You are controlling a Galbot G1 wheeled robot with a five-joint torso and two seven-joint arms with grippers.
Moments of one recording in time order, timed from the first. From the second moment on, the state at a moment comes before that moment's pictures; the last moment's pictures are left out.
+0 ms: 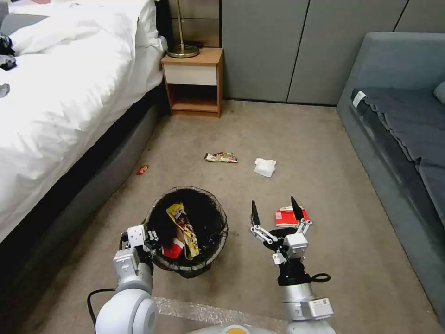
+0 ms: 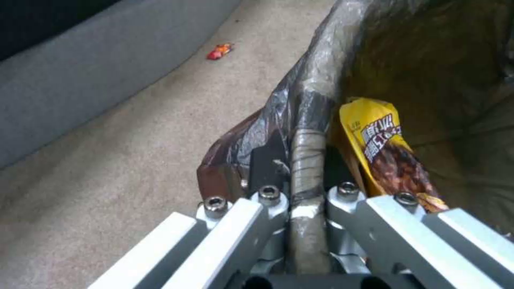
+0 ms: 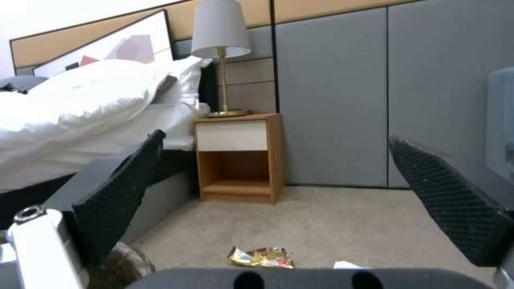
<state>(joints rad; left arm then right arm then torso) 1.65 -1.52 -0.51 -2.20 -0.20 0.43 -0.32 -1.68 1.37 0.18 2.08 -0.05 0.45 0.23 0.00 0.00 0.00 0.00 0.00</state>
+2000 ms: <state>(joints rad) 1.66 -1.51 -0.51 -2.21 -0.20 0.43 -0.32 -1.57 1.33 0.34 2.12 0.00 0.31 0.23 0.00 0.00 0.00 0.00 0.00</state>
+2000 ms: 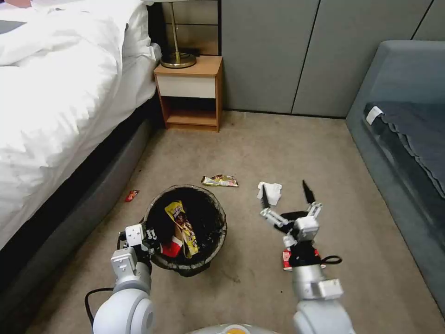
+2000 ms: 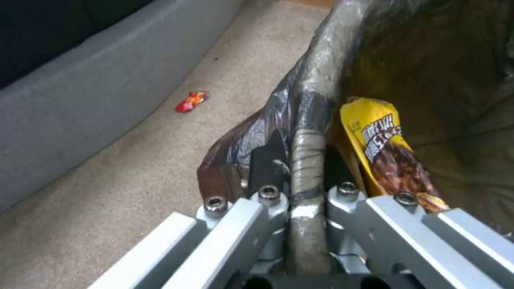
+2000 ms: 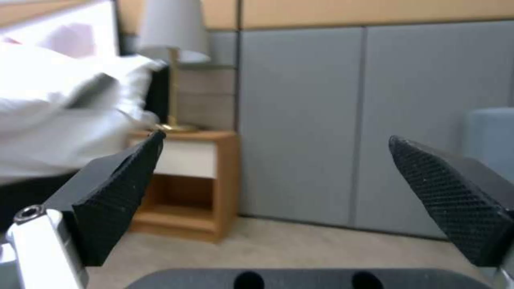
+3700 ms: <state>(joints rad) 1.64 -1.51 -0.49 -2.19 -0.20 0.43 -0.33 -1.33 1.10 0.69 1.29 -0.32 0.61 -0.75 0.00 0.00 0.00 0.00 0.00</state>
